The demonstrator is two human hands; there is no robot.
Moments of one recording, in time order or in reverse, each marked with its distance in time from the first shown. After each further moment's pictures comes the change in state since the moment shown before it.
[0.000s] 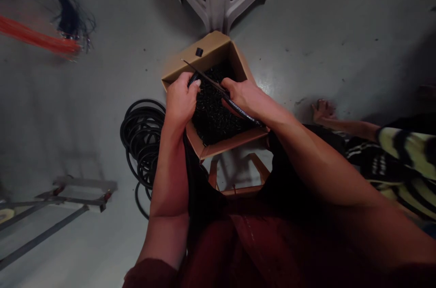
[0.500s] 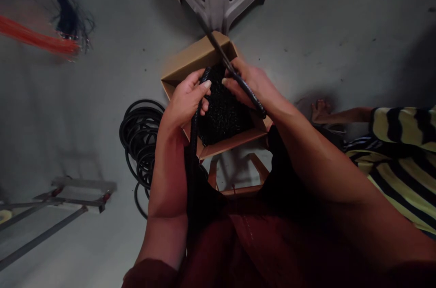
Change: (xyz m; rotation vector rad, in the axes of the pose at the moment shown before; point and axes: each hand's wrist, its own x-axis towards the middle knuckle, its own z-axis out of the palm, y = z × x) left_hand -0.009 0.027 -0.001 -0.515 -0.286 -0.230; right_hand 0.003 0.008 -0.009 0.315 0.243 0.018
